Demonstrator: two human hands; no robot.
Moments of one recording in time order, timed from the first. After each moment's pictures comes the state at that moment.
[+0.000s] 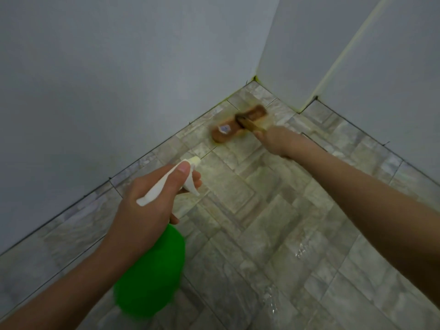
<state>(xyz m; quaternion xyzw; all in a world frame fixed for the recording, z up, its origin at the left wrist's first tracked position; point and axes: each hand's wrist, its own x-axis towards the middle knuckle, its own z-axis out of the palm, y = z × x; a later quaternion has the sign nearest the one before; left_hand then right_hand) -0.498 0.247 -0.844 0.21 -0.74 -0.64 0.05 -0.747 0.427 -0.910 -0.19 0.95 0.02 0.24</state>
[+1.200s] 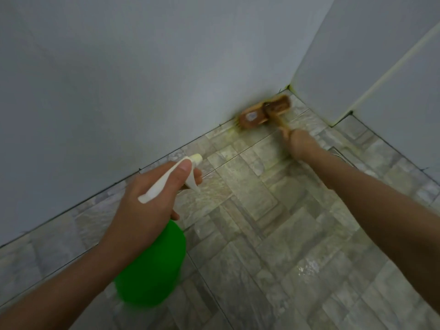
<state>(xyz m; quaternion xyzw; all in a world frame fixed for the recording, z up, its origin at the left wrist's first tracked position) -0.478 0.210 -0.851 0.24 -0.74 -0.62 0.09 -0.788 0.418 -0.967 -0.15 0.97 -0.10 0.17</state>
